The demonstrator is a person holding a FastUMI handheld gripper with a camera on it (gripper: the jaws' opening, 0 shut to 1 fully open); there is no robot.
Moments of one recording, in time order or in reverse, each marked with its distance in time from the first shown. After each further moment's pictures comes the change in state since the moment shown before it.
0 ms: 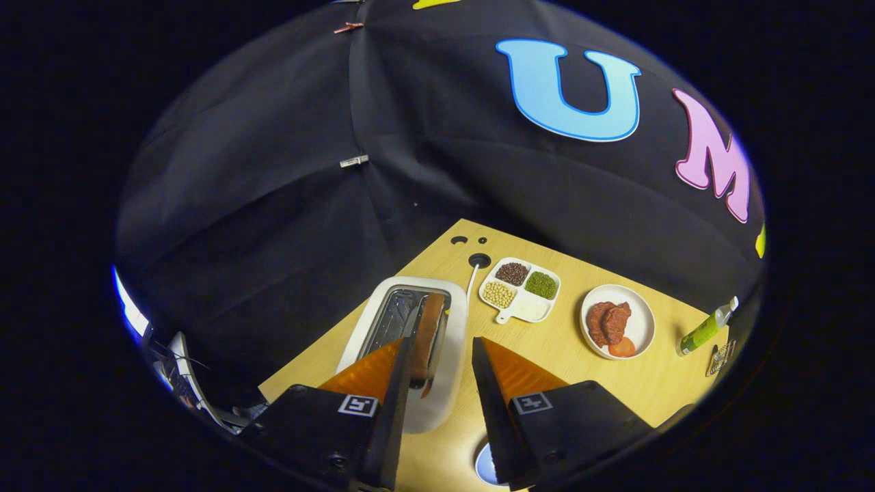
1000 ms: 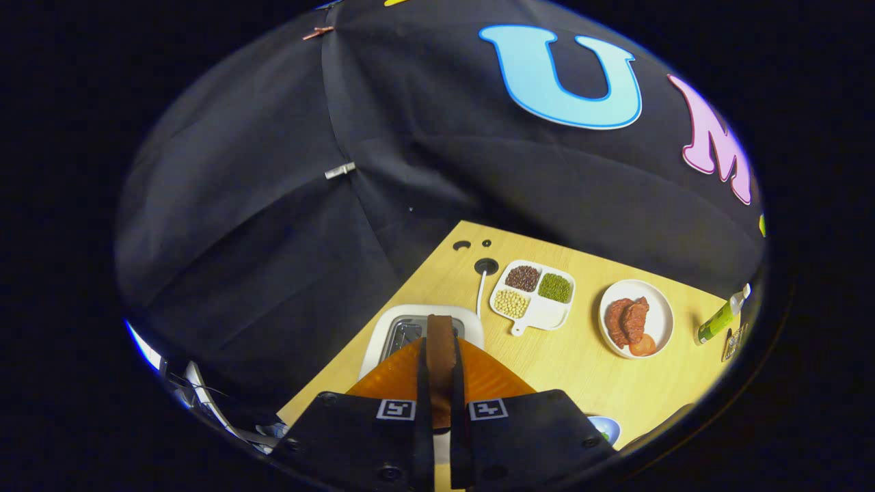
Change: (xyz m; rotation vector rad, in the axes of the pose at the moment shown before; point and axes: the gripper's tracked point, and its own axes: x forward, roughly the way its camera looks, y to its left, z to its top) arm -0.003 -0.004 0.049 0.109 -0.038 0.017
